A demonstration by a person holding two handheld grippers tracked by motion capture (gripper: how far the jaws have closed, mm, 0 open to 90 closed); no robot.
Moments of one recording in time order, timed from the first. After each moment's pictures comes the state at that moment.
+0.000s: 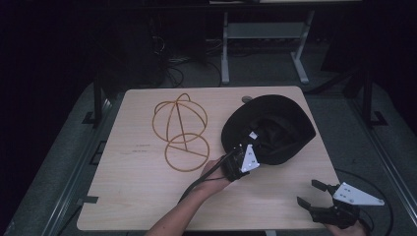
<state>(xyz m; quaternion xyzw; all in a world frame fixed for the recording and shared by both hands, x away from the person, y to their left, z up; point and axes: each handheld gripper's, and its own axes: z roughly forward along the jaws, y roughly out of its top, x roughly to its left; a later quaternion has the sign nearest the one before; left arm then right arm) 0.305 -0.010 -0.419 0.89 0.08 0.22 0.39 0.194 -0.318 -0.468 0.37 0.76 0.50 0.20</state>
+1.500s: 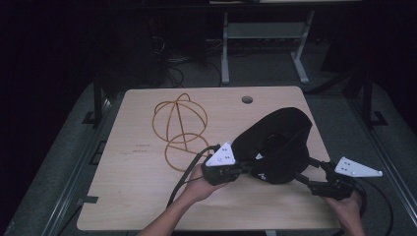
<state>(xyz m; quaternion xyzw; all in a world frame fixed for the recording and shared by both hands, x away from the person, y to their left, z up) 0.286 0.041 -0.387 0.84 0.11 0.07 0.53 0.253 -0.325 -0.448 0.33 0.73 0.57 0.18</state>
